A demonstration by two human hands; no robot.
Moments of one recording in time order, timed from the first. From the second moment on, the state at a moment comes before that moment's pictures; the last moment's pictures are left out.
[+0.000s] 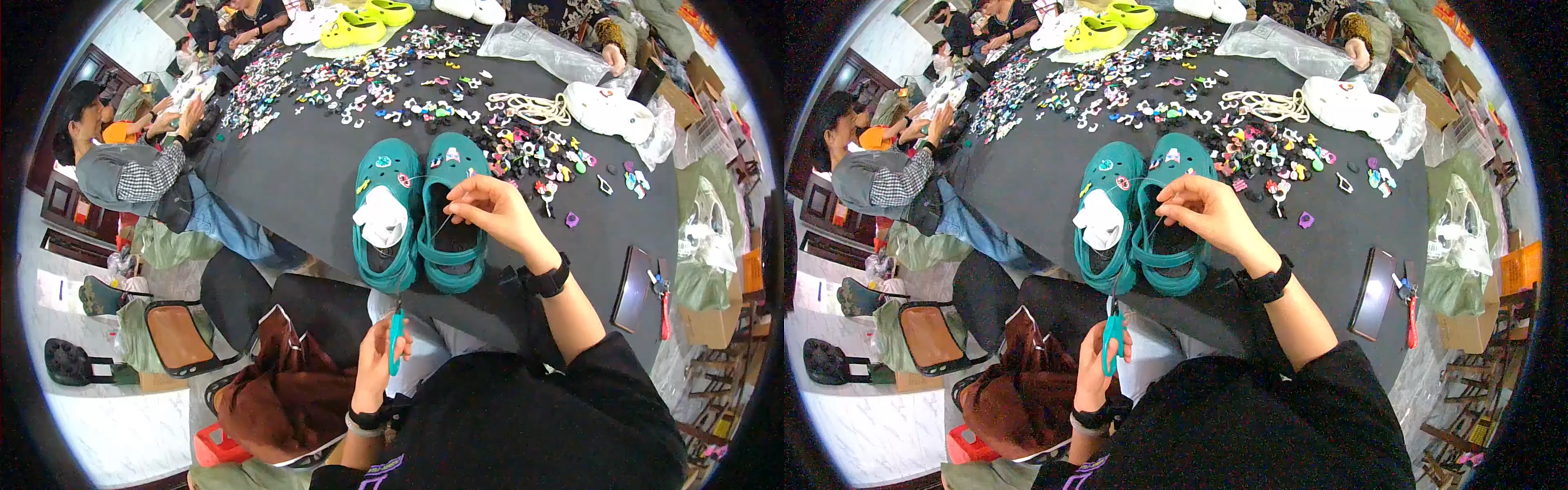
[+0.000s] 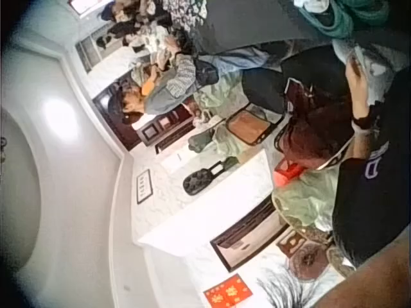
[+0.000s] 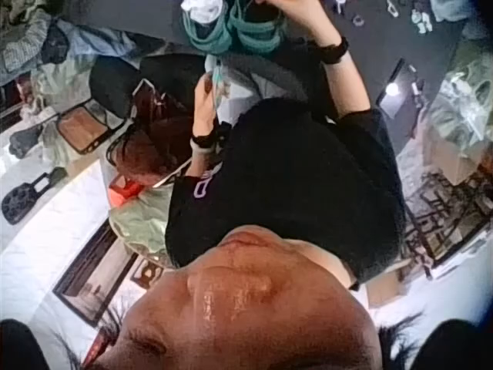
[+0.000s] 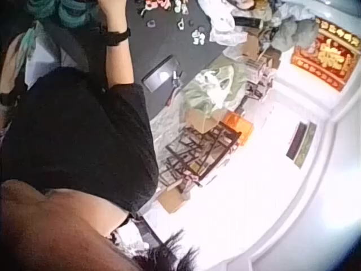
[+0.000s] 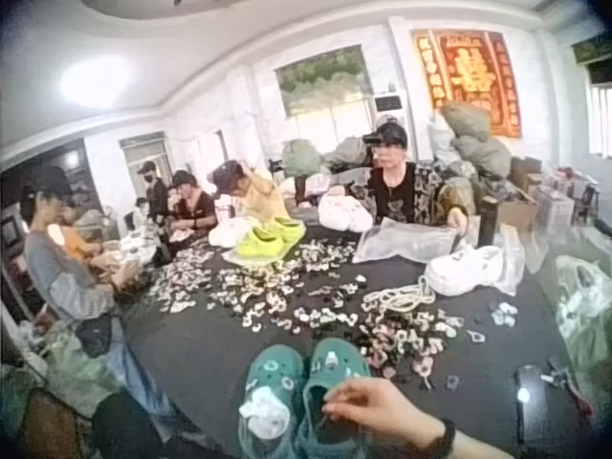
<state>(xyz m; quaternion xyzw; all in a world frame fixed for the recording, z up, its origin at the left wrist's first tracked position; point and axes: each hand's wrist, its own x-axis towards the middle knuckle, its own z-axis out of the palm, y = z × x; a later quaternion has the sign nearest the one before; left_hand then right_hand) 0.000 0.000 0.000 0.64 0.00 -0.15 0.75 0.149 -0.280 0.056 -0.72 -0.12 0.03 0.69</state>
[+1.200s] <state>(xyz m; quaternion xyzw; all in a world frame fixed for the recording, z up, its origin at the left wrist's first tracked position) -0.026 0.091 -0.052 0.67 0.14 -0.11 0.72 0.109 -0.344 0.121 -0.71 -0.03 -0.26 0.65</state>
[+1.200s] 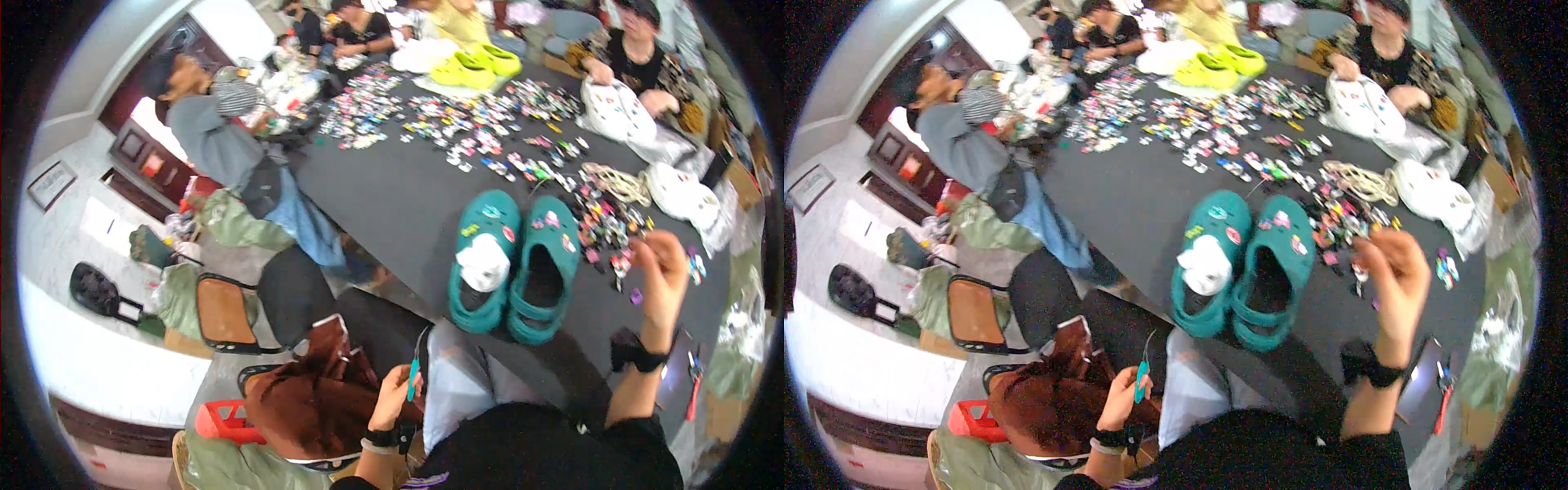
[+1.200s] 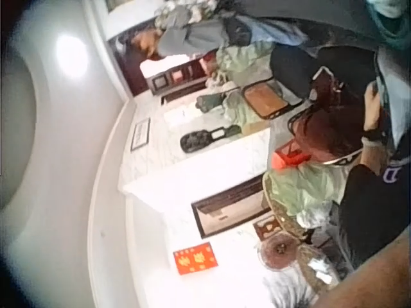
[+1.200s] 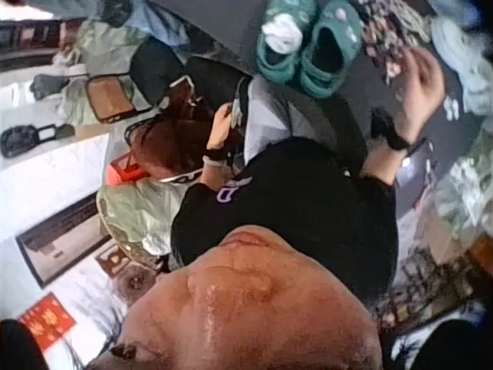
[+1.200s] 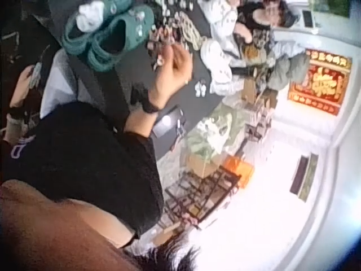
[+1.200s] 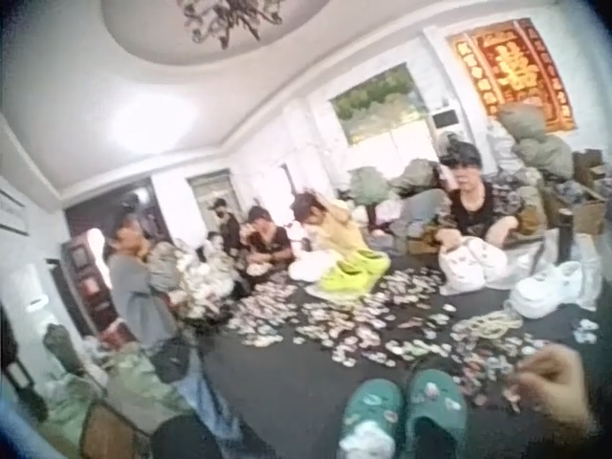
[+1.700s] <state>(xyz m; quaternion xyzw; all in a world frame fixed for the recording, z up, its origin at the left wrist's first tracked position) 0.003 0.216 -0.318 0.79 0.46 0.13 0.39 0.057 -0.318 0.122 -0.64 -0.13 -0.22 0.73</state>
